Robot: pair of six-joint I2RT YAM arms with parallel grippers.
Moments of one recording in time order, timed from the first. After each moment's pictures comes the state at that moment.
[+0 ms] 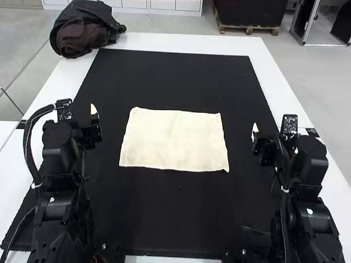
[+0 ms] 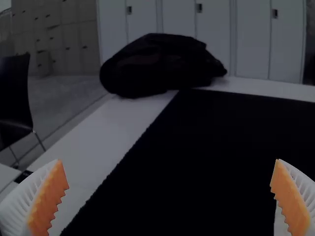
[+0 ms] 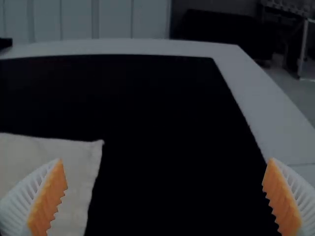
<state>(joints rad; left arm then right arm) 0.14 0.00 0.01 0.03 -0.21 0.03 0.00 0.01 0.01 -0.08 -0.02 -0.06</state>
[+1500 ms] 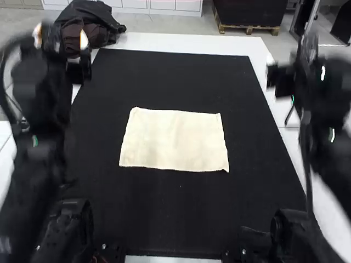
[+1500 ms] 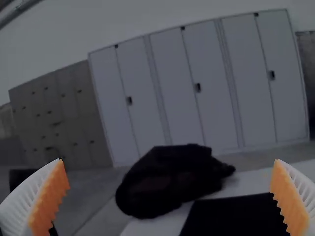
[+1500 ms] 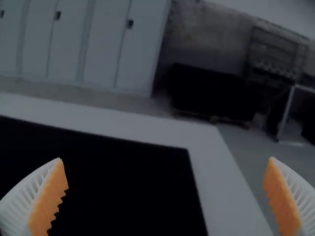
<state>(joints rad) 0.14 0.54 0.51 0.31 -0.12 0.25 0.00 0.70 0.62 0.10 -0.02 -0.18</state>
